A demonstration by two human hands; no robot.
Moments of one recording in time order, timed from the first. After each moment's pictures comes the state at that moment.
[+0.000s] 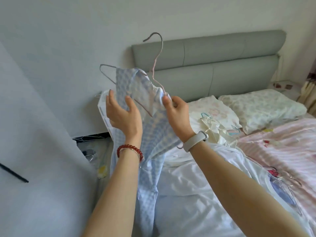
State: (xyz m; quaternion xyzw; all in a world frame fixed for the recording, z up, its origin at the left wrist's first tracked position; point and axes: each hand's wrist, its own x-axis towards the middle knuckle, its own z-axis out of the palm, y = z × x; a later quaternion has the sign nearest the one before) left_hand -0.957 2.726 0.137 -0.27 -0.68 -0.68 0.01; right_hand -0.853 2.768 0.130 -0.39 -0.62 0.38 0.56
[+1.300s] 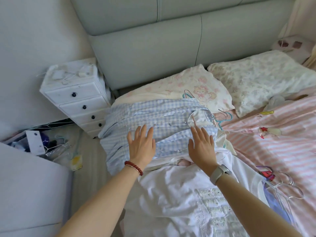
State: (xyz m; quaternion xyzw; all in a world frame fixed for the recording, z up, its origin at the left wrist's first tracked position) left_hand -0.865 2.934 -0.114 -0.66 -0.75 -0.02 -0.02; right_hand -0.665 2.963 -0.121 -0.64 -0.74 0.17 0.13
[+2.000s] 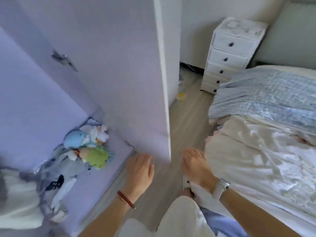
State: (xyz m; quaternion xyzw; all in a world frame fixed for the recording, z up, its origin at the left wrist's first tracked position) left_hand -0.854 2.254 -0.094 -0.33 -0.94 -0.10 0.00; right_hand -0.781 2.444 -0.113 -0.13 -0.97 0.22 0.02
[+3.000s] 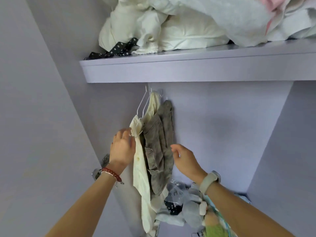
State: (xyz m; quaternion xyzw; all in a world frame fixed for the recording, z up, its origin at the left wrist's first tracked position) left_hand -0.988 1.709 0.123 0.36 -0.87 -0.16 0.30; right_hand -1.120 1.867 0.084 0.42 -0.79 0.43 -0.08
